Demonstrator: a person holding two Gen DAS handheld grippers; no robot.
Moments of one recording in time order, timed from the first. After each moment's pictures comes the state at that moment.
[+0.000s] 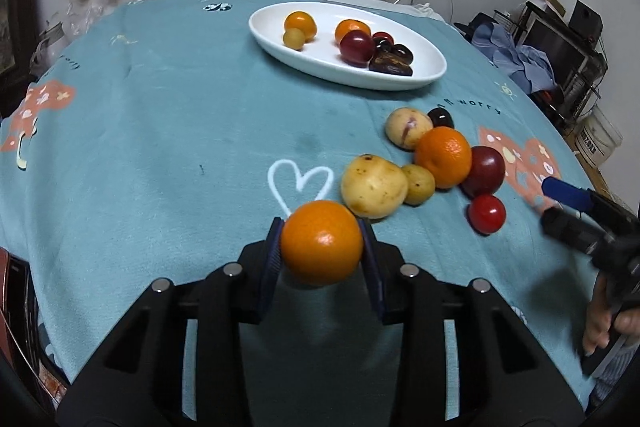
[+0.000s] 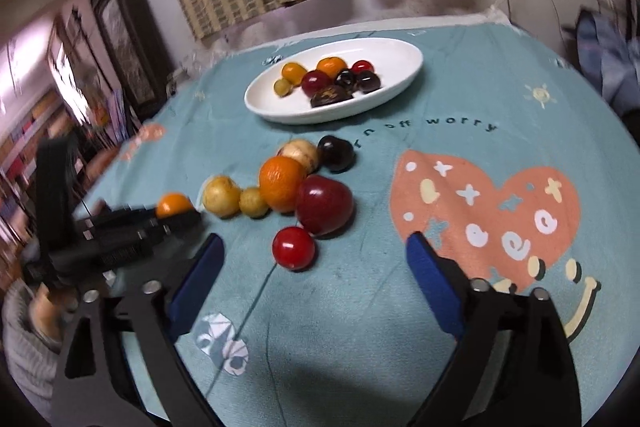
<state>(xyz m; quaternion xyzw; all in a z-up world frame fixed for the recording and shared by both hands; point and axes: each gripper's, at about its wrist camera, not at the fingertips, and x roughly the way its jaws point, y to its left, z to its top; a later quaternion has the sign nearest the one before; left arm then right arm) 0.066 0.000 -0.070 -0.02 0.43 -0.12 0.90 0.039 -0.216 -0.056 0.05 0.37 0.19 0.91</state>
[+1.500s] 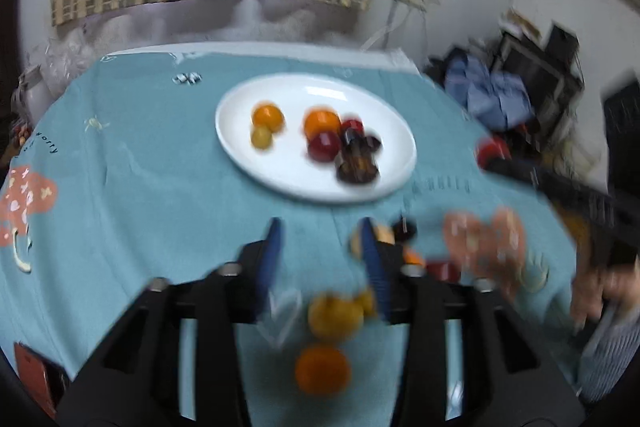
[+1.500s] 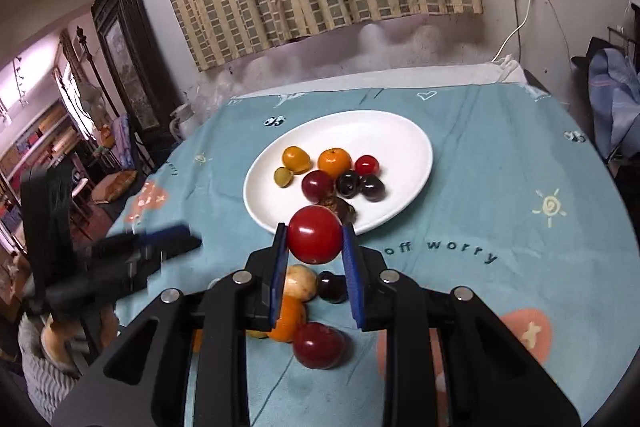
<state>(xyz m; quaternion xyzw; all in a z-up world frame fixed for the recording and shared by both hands) 0.101 -0.017 -0.005 -0.01 0.37 -0.17 0.91 0.118 -0.234 0.009 0.10 0.33 0.21 0.91</state>
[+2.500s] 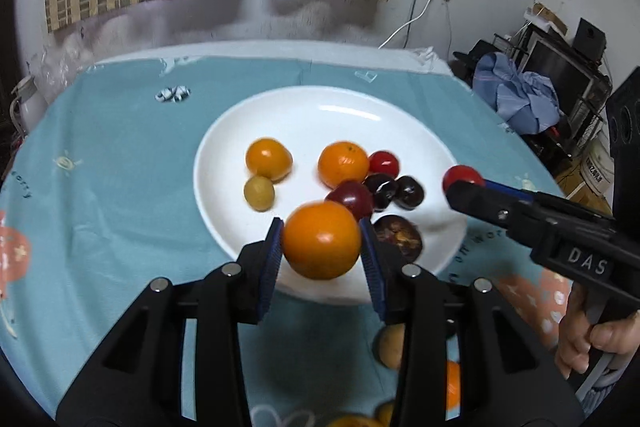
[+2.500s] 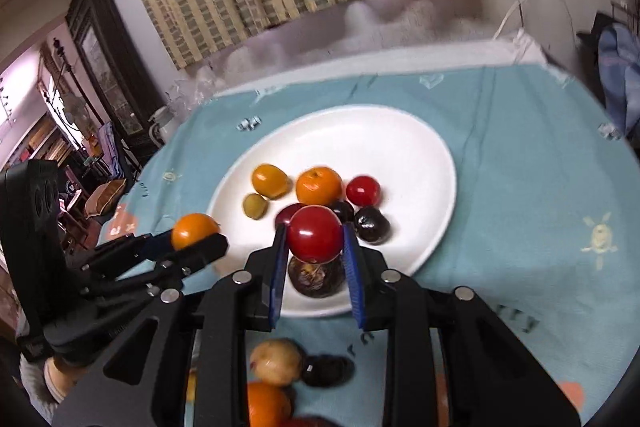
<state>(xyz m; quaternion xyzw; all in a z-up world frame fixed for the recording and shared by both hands) 0.216 -0.044 -0.023 -0.01 0.39 -0.13 0.91 0.226 -0.218 -0.024 0.13 0.38 0.18 0.90</state>
